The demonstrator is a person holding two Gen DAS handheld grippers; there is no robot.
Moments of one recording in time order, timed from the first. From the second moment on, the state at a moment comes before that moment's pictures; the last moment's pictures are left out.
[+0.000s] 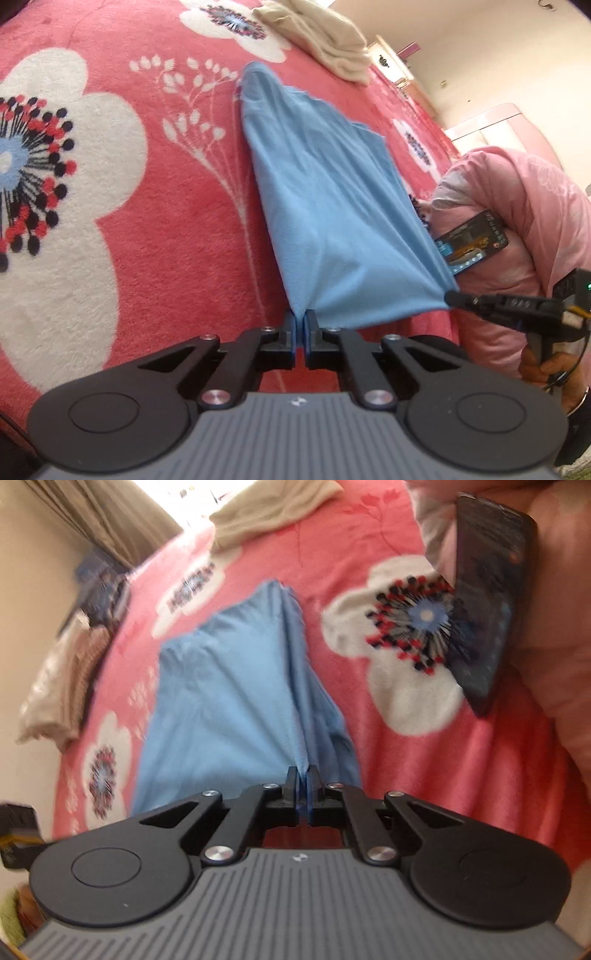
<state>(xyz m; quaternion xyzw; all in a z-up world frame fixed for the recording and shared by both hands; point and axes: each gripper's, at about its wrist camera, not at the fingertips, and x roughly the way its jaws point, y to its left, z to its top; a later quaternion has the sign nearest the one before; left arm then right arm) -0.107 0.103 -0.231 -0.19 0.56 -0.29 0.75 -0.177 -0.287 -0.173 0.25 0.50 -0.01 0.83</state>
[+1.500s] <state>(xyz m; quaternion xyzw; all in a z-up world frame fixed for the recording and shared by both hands) -0.028 0.036 -0.203 -0.12 0.44 -0.31 0.83 0.023 -0.236 -0.192 0.05 0.42 0.00 0.91</state>
